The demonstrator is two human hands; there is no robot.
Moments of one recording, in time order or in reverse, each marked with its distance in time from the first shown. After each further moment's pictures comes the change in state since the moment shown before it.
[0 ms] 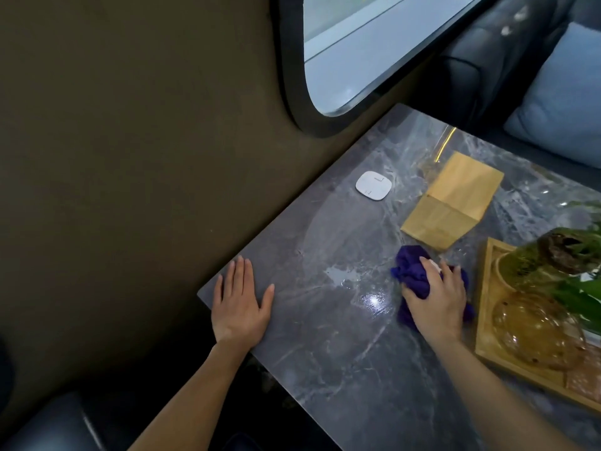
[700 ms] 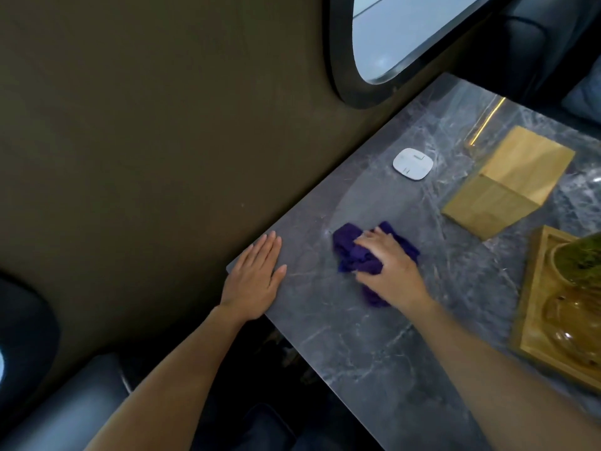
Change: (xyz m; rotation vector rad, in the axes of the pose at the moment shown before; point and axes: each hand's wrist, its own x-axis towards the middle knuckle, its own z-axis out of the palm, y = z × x) left_hand 0.016 -0.040 -0.013 0.029 -0.156 0.281; right_hand -0.004 -0.086 0.038 0.344 -0.372 -0.467
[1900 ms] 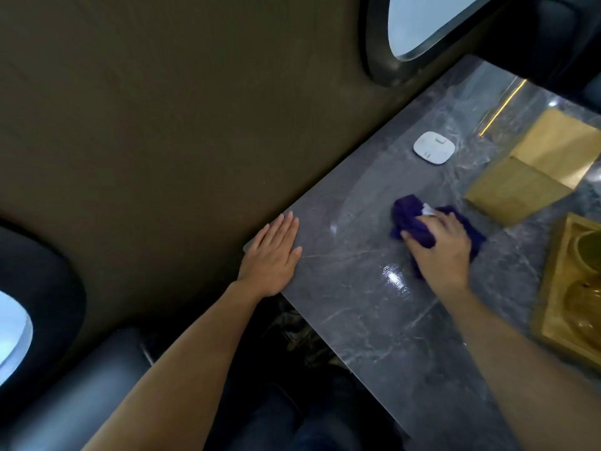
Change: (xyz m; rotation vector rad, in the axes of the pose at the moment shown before) left_hand 0.004 -0.009 0.006 0.058 0.010 0.041; right_hand 0.001 0.032 -0.004 -0.225 0.425 0.184
